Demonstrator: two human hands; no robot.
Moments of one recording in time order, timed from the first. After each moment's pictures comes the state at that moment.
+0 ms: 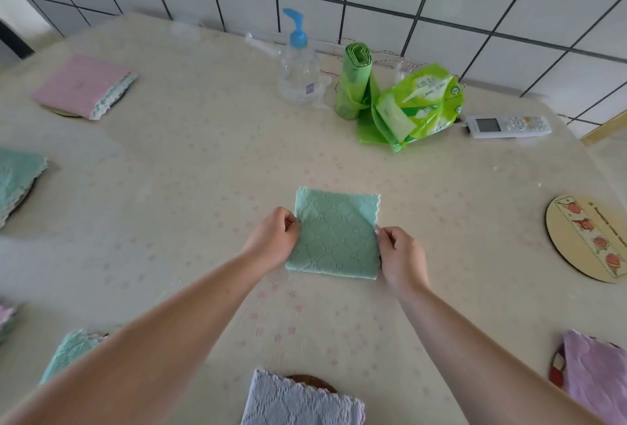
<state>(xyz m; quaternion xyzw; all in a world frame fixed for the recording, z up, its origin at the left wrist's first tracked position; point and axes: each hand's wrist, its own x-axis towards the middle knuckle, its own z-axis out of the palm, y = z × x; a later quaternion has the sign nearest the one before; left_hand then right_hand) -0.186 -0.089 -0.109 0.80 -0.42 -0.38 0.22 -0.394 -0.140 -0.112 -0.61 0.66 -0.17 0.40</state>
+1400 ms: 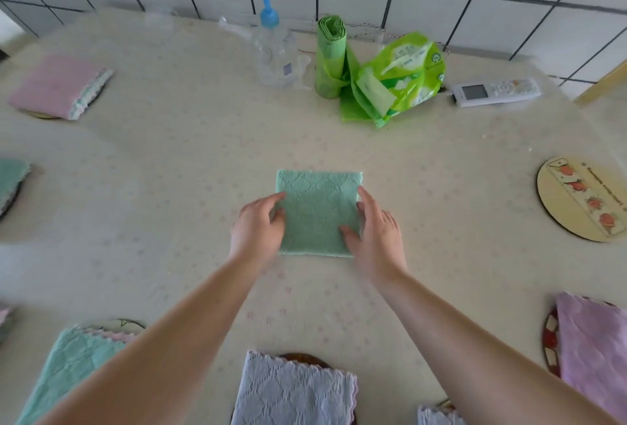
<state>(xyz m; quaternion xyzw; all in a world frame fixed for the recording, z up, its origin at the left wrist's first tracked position) -0.205 -0.076 -0.101 0.82 -0.42 -0.30 0.26 -0.391 -0.123 -0.110 -0.73 0.56 -0.17 0.34</state>
